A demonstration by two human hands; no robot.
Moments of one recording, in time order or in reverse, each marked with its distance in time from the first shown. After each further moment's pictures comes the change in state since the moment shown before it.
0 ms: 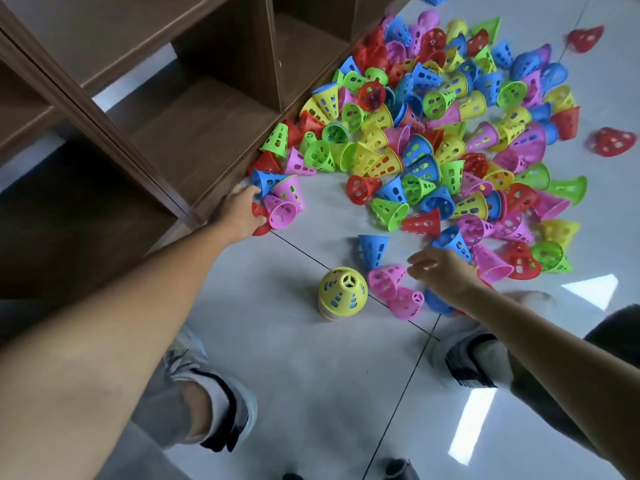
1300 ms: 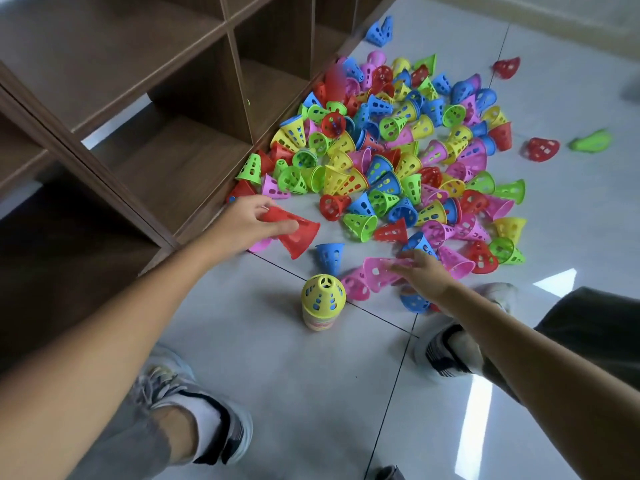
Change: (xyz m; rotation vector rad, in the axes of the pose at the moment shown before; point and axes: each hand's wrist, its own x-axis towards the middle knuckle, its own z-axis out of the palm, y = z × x) left_hand -0.077 0.085 -0.059 -0.664 -0.238 0.277; right_hand -0.028 -0.001 -0.007 0.439 0.007 0.106
